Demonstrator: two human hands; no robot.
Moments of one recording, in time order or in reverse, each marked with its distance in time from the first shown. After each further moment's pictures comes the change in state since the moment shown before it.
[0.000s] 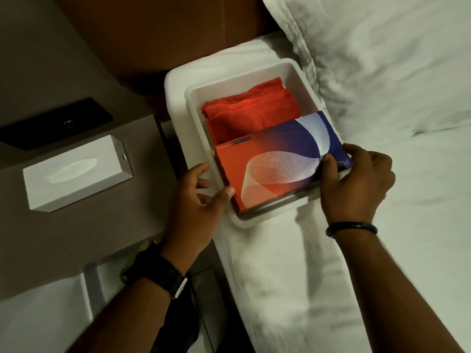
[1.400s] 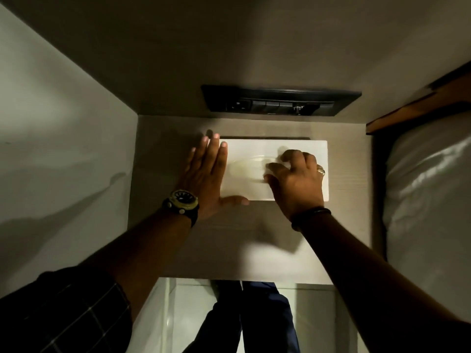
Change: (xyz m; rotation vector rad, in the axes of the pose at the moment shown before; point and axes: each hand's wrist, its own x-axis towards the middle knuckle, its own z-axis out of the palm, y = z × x) left_hand 0.234 -0.333 -0.350 0.967 -0.132 0.117; right_hand -0.237 -0.316 0.398 -0.331 -0.797 -0.860
